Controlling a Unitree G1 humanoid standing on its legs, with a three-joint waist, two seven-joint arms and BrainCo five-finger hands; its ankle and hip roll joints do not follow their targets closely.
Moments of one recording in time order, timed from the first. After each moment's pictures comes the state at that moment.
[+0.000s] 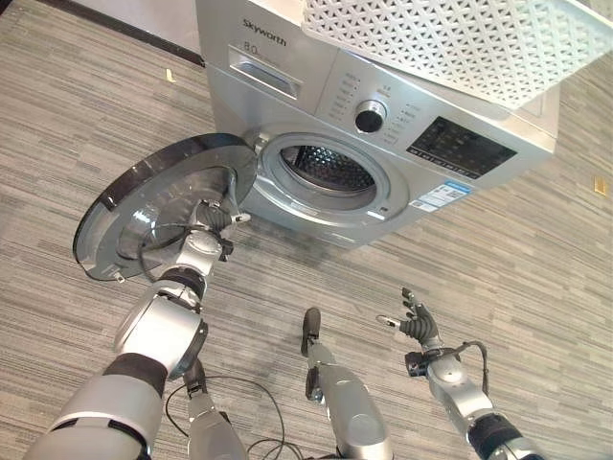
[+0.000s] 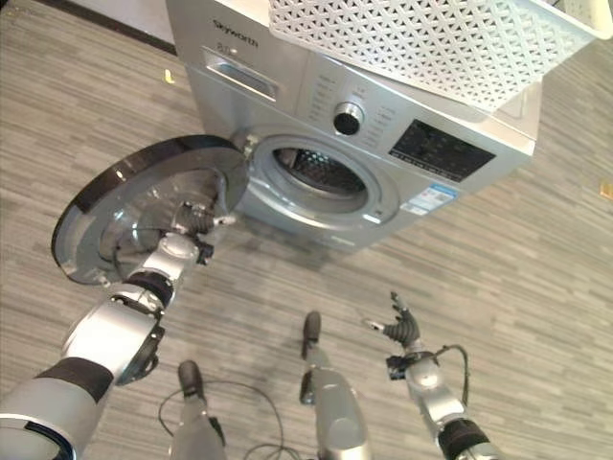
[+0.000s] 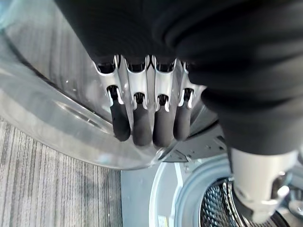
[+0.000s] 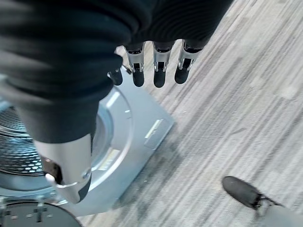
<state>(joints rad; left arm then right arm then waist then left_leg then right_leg) -1.06 0.39 -0.38 1.38 -0.18 -0.02 0.30 -0.15 -0.39 0.37 0.58 0.27 -0.21 -0.23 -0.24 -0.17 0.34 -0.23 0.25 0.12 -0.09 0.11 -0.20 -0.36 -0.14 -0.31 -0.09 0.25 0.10</state>
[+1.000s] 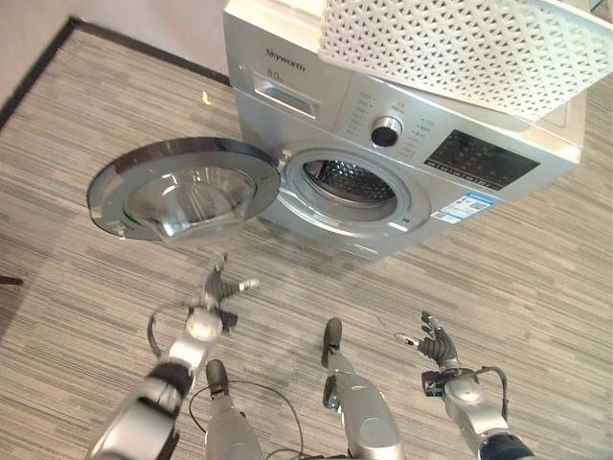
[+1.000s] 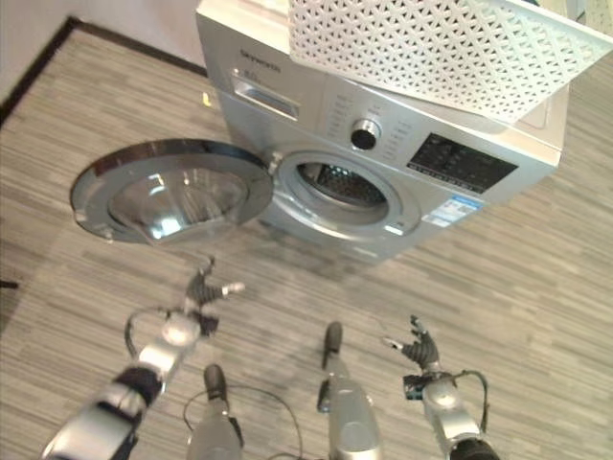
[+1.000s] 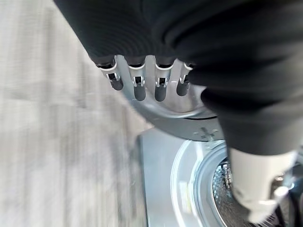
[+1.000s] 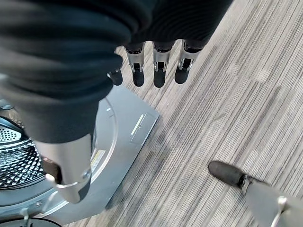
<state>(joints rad) -0.04 0.38 -0.42 0.59 -0.17 -0.15 0.20 -0.02 -0.41 0.20 0.75 0.26 -0.16 -0.15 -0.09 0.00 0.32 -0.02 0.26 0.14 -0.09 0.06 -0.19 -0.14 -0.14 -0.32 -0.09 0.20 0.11</state>
